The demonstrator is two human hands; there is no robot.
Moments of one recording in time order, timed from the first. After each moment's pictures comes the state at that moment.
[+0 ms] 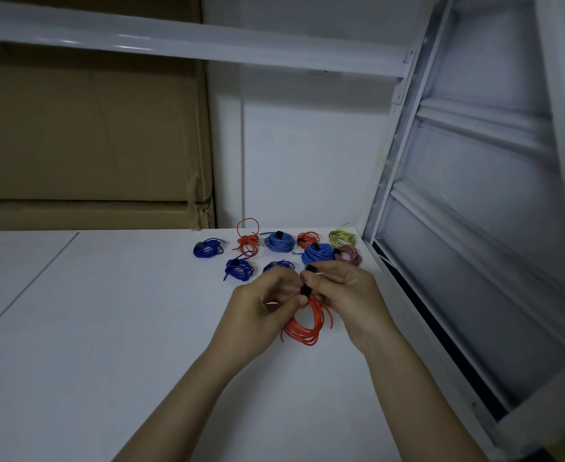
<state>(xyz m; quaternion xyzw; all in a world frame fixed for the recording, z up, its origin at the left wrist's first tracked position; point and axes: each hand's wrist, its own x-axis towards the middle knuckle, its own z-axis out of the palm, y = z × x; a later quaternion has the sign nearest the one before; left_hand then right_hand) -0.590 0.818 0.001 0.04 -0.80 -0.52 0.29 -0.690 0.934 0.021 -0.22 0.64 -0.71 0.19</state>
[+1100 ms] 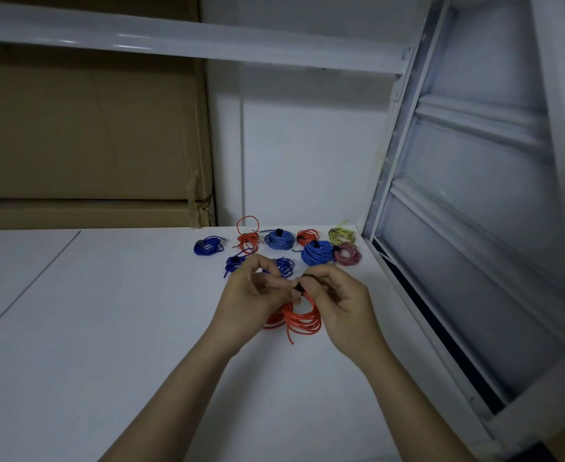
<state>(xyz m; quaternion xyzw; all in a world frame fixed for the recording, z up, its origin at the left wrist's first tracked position) -0.595 0.815 0.013 0.15 -0.71 -0.65 0.23 -0.675 0.941 0.005 -0.42 0.66 -0.62 0.01</state>
